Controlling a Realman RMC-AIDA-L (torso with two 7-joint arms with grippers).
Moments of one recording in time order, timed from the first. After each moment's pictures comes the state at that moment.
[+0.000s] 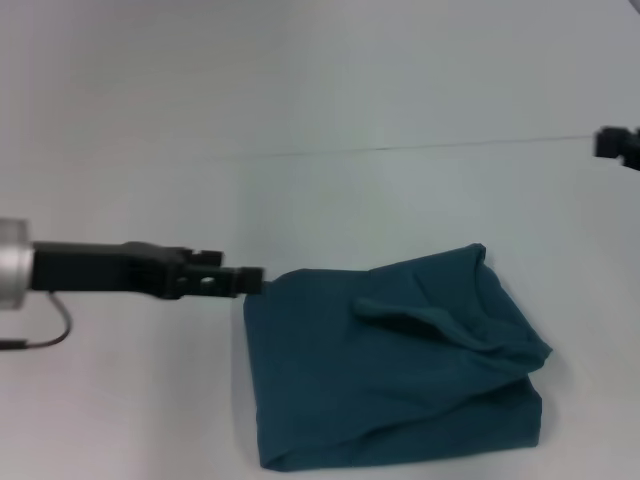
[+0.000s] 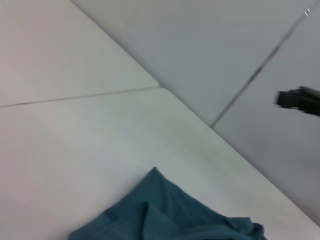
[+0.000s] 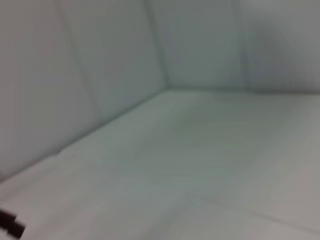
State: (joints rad) left arm -0.60 -2.12 0.76 1.05 2.12 1.68 -2.16; right arm 0.43 2.05 -0.53 -1.33 -2.04 -1.65 1.99
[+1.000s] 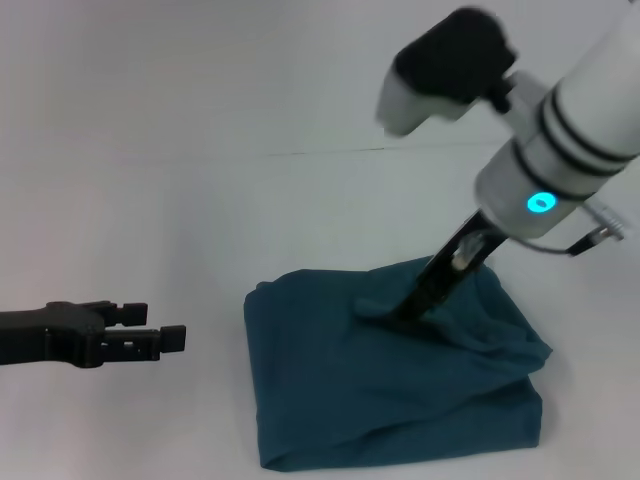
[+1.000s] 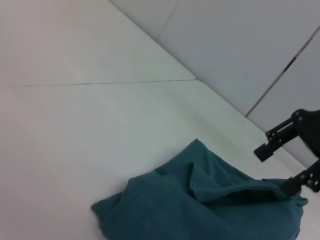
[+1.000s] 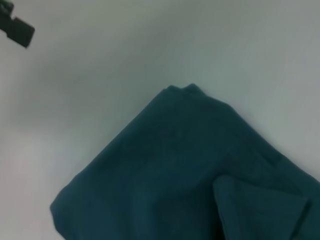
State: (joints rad) left arm -0.49 -2.11 0.60 1.02 2.20 1.72 -1.95; right arm 0.85 2.10 -1.34 -1.33 -2.66 -1.70 2.72
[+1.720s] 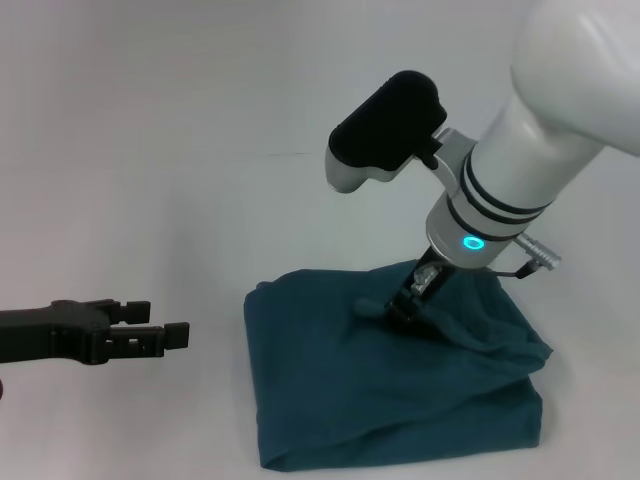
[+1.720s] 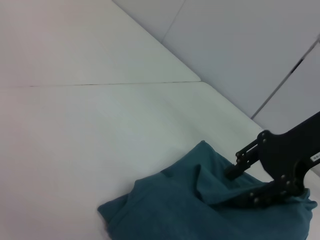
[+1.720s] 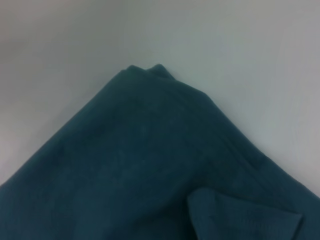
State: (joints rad) left arm -0.50 -2.10 0.61 0.98 2.20 1.69 -1.93; right arm 0.90 2.11 -1.59 -1.09 -2.74 -1.43 2.86
